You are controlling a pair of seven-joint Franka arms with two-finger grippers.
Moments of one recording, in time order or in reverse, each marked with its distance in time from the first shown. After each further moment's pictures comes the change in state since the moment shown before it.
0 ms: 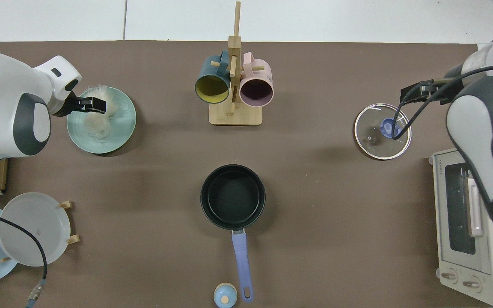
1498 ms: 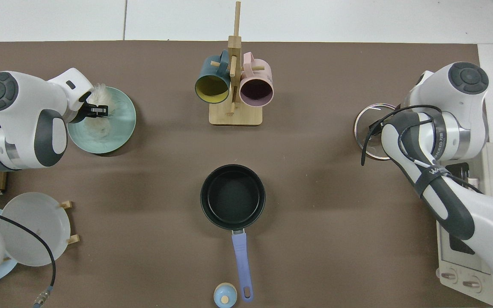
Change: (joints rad) left arm 0.000 -0.001 -0.012 -0.107 0.002 0.175 0.020; right arm -0.005 0.186 -0.006 -0.212 -0.109 0.268 -0.186
